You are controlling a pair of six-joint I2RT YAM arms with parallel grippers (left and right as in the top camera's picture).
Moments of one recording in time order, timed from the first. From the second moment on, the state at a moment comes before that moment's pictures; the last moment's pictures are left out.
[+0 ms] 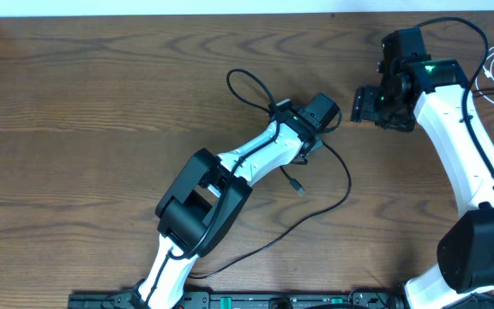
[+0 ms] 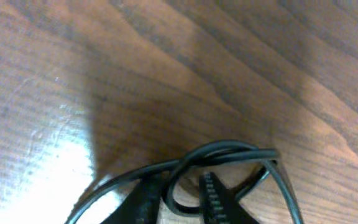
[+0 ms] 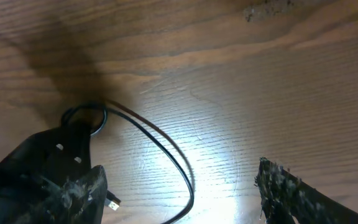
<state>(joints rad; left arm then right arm) -0.74 2.17 1.54 -0.61 -0.16 -1.14 0.15 1.75 1.54 -1.09 -0.03 0.37</state>
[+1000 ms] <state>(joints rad) -0.48 1.96 1.54 -0.66 0.65 -0.58 0.15 1.75 1.53 -0.99 -0.44 0.15</state>
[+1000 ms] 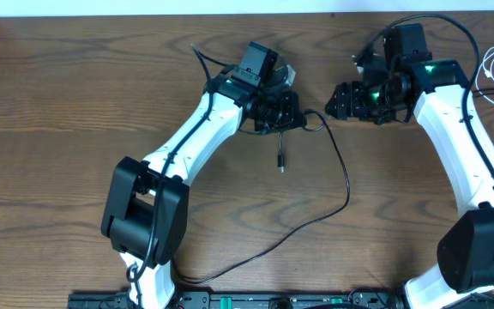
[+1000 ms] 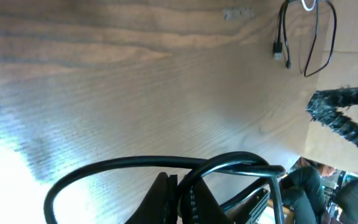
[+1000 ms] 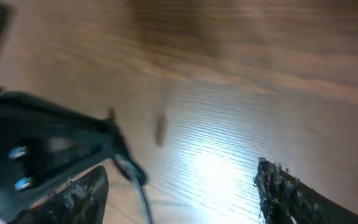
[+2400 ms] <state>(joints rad) -0.48 1.96 1.54 -0.70 0.54 -0.57 0.18 1.75 1.18 -0.67 -0.25 0.36</state>
